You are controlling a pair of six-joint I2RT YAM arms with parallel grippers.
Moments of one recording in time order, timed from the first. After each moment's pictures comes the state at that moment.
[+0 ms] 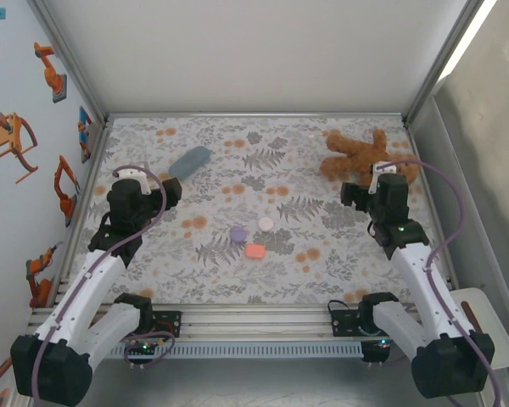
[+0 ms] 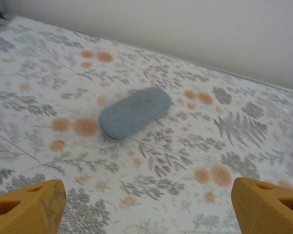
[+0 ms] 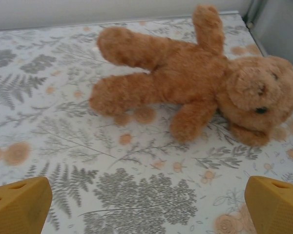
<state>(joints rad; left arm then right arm) -0.26 0.87 0.62 -0.15 -0.12 -0.32 0.10 0.91 0.67 -0.32 0.12 0.11</state>
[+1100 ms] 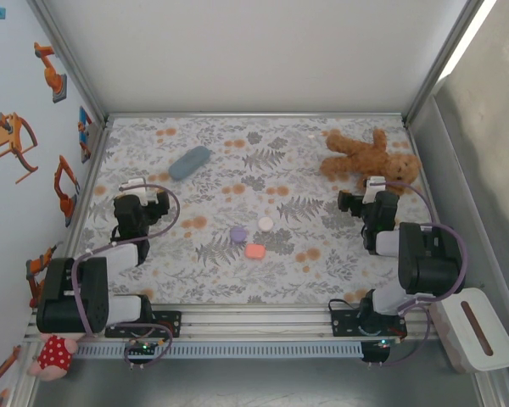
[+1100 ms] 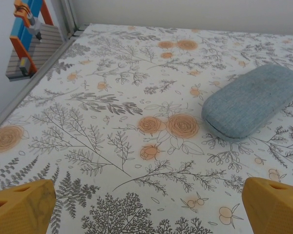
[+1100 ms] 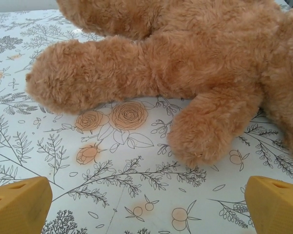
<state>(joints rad) -0.05 1.33 0.30 0.67 -0.14 -0.04 -0.08 1.55 0.36 0.77 -0.14 0.02</state>
